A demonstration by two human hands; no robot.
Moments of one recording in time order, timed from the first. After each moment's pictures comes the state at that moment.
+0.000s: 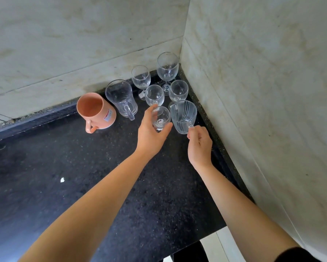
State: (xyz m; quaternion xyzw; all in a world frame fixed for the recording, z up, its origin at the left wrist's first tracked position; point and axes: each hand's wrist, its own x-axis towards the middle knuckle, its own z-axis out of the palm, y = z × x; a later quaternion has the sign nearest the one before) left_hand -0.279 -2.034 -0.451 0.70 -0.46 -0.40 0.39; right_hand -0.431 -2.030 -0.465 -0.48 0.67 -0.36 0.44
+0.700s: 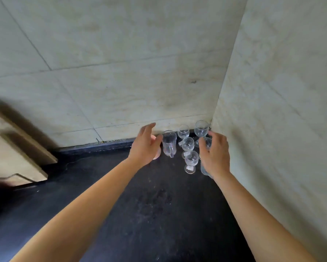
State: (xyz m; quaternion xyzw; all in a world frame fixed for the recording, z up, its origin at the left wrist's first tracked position) left_hand -0.187 -1.969 -0.254 0.78 -0.51 -0.20 0.31; right_hand -0.404 -2.043 -0.292 -0.70 0.59 -0.30 0.26
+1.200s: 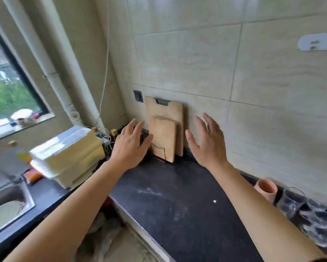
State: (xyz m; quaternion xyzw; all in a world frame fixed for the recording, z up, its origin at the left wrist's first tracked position) left_hand -0.066 -1.561 -0.084 0.94 -0.25 0.16 0.19; right_hand -0.142 -1.798 -0.118 -0.91 0.08 -0.36 0.20
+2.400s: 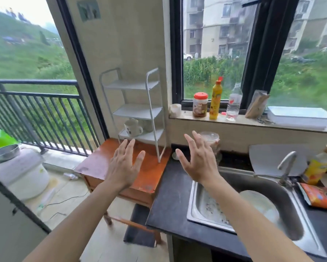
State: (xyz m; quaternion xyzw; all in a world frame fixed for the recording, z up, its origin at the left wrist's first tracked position) left_hand -0.201 -0.488 -0.141 0.88 0.39 0.22 0.14; right_hand 0.005 -0.633 -0.160 -0.82 -0.47 -0.12 0.30
